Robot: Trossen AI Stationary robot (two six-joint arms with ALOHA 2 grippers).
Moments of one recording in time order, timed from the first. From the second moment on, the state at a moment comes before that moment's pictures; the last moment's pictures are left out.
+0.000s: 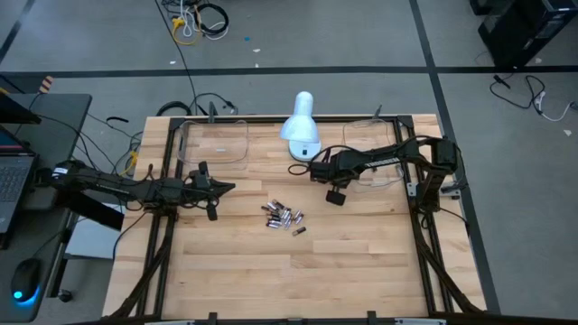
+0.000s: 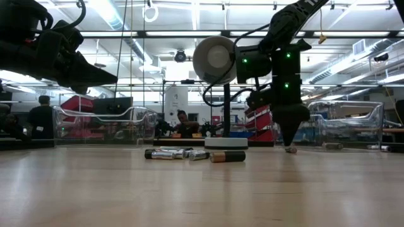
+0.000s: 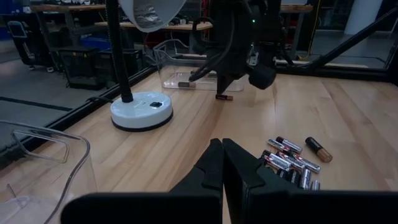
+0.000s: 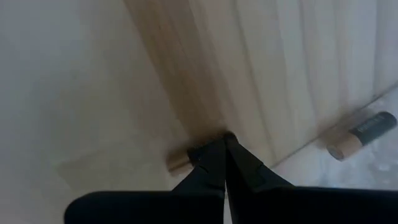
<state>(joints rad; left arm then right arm) -0.15 0.45 0.01 0.32 -0.43 -0.08 -0.18 1.81 1.10 -0.87 0.27 0.18</state>
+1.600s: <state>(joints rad) -0.15 0.45 0.01 0.42 -0.48 -0.08 -0.15 1.79 1.16 -0.84 0.12 0.29</state>
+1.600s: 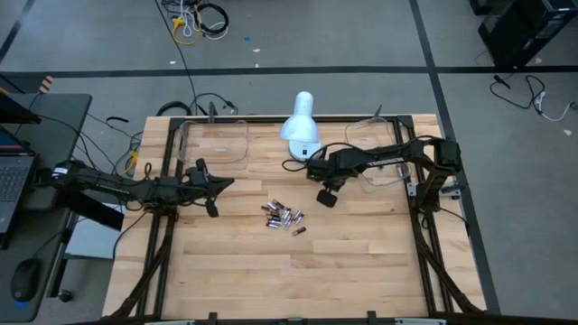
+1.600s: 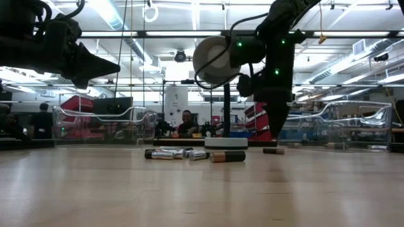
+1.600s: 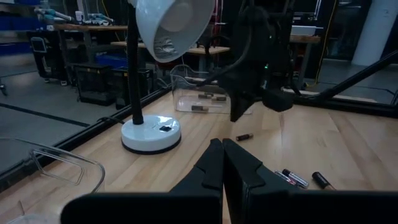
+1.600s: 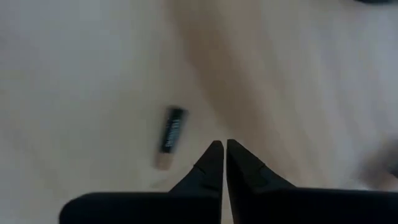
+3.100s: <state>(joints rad) -0.15 0.45 0.01 0.42 -0.46 -0.09 0.01 1.78 0.94 -0.40 0.15 0.04</state>
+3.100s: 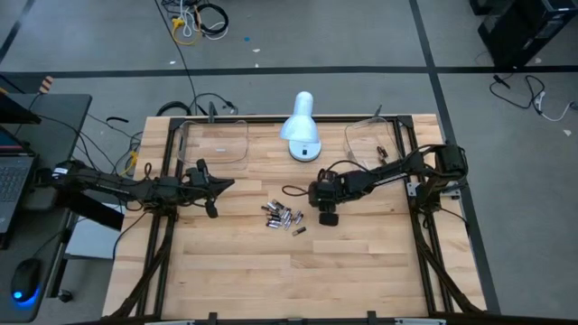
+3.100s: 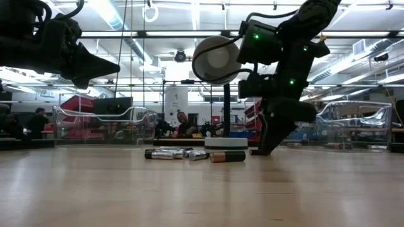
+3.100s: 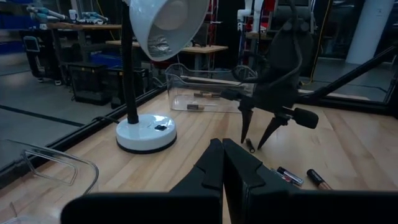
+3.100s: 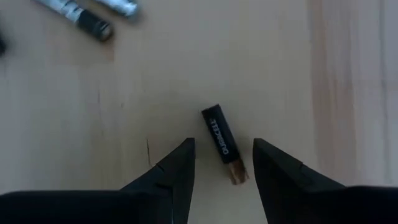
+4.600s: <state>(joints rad) -0.15 0.45 0.01 0.39 -0.45 -0.11 -0.07 1.70 0.96 -0.39 0.03 0.05</state>
